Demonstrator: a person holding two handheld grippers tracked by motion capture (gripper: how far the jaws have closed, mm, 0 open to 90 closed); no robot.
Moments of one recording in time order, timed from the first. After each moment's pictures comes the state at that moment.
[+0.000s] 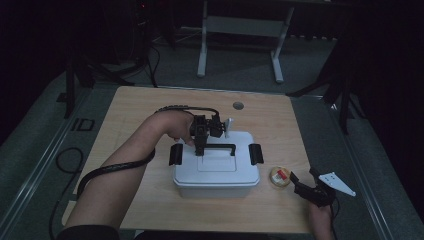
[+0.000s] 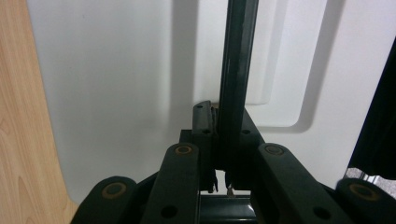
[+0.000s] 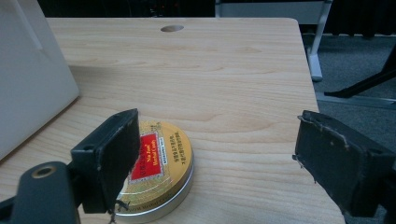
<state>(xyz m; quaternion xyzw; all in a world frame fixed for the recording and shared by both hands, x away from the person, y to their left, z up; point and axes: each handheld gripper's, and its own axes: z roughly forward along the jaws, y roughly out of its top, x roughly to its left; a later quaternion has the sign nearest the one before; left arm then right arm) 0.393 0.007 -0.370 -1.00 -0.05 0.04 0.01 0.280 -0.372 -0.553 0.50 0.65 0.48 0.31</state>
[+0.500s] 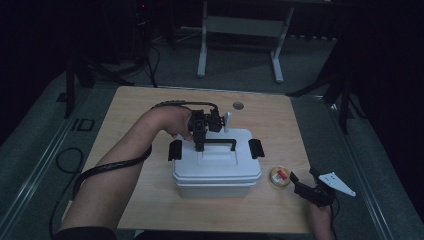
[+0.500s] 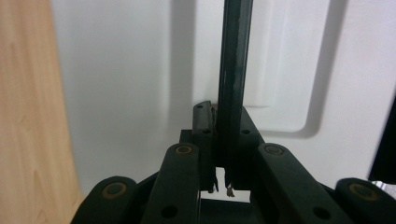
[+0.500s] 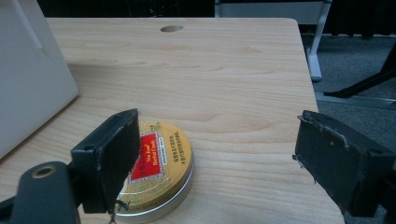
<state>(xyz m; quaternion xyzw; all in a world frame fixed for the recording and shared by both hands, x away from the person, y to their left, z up) 0.392 0.014 -0.345 -1.00 -0.06 0.02 -0.01 0.280 -0.372 -0.553 0.50 0.65 0.48 0.31</state>
